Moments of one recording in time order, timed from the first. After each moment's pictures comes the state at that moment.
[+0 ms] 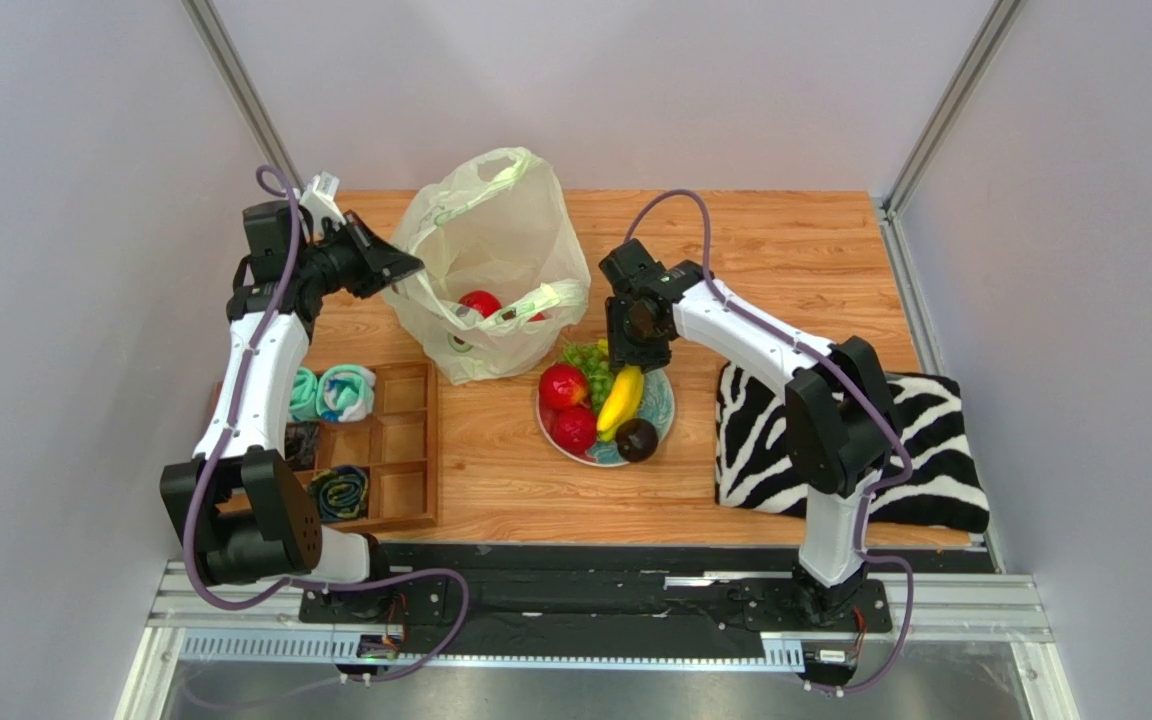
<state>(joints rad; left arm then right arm) 0.17 1.39 1.21 -0.33 0.71 -0.52 0.63 1.90 1.55 -0.82 0.08 0.54</state>
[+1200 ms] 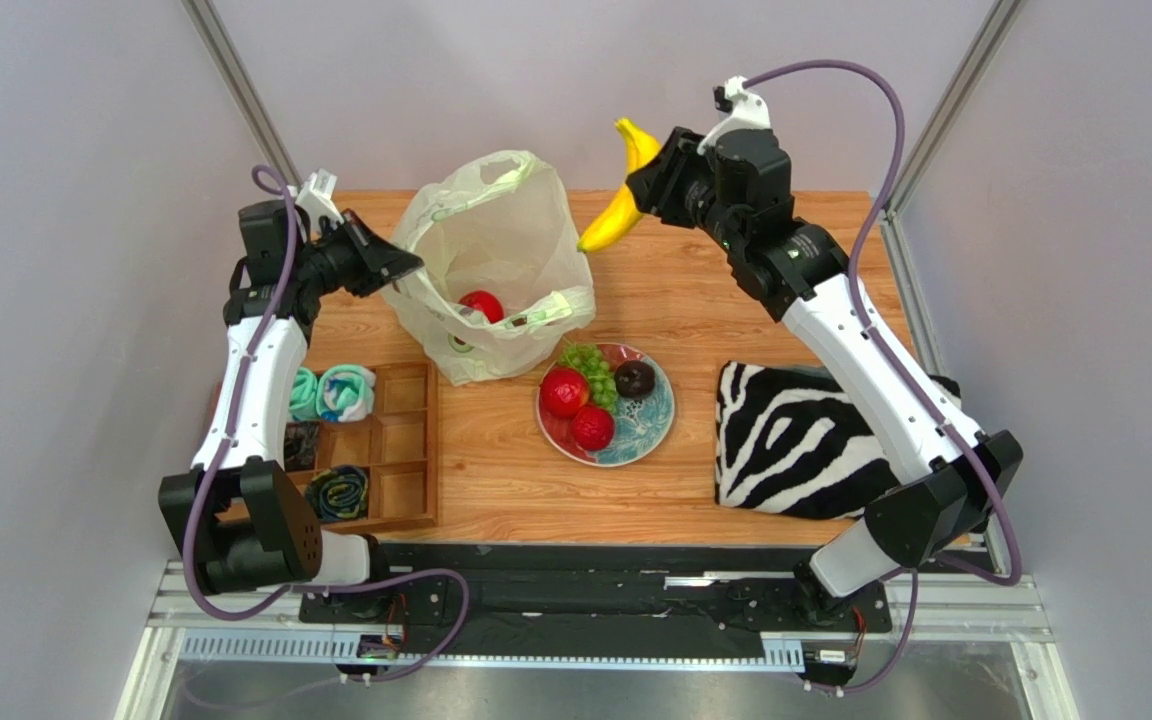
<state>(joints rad) 0.17 1.37 1.21 -0.33 0.71 -0.53 0.52 1.53 1.70 -0.40 0.11 0.54</state>
